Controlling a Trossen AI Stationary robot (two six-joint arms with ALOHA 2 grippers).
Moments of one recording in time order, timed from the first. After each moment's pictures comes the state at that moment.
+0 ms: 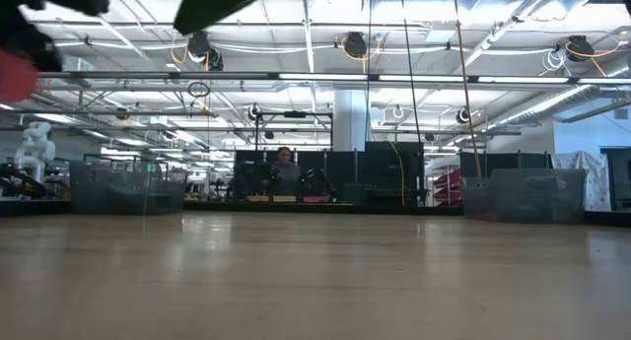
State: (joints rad) left arm -0.58 1.14 0.85 -0.87 0.11 -0.93; right arm 0.38 2.23 2.06 -0.69 0.52 -0.17
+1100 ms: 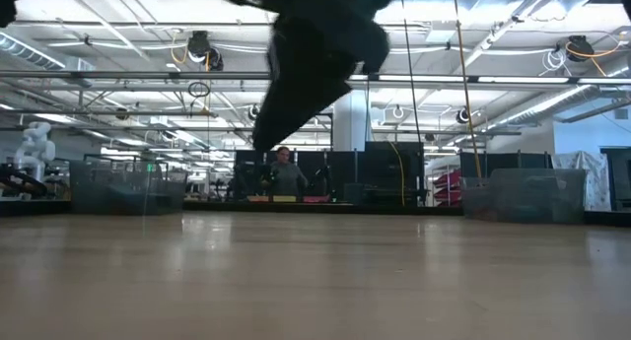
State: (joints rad) left arm -0.70 1.14 0.89 -1.14 0.48 -1.30; right arm 0.32 2.15 1.74 -0.64 0.31 -0.03
